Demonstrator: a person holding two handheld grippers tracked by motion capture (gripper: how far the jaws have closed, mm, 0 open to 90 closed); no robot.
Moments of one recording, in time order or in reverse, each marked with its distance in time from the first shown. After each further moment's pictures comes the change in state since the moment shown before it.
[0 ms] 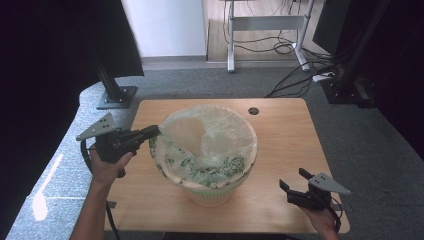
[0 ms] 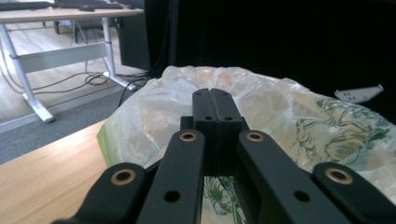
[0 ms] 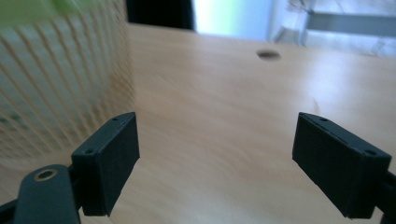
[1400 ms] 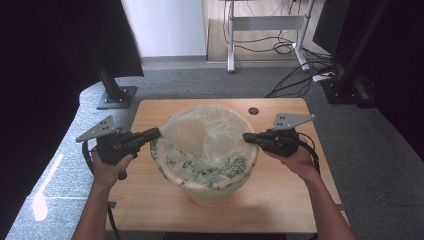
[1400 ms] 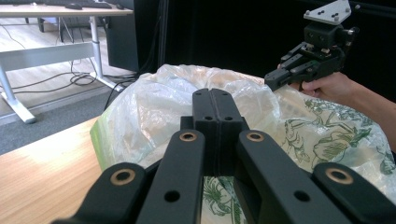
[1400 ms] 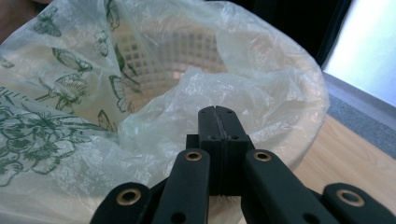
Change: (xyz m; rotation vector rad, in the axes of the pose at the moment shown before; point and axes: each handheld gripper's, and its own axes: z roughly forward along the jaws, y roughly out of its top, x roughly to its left) left arm 0.002 -0.009 -0.001 -0.017 -0.038 -0.034; right arm 0.044 0.177 0.069 0.048 0.538 -0.261
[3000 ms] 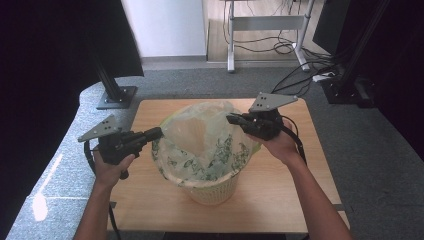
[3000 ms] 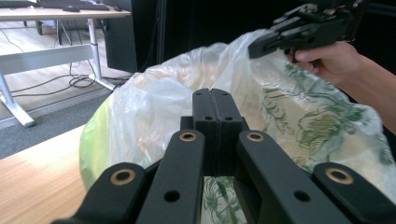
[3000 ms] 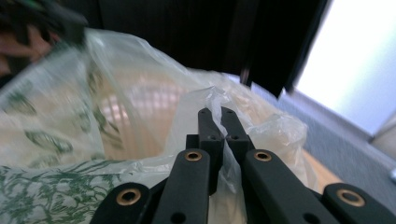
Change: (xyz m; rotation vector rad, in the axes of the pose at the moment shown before) left arm -0.003 0.002 0.004 0.001 -0.001 0.013; right arm 0.018 0.067 0.027 -0.039 -0.104 -0.051
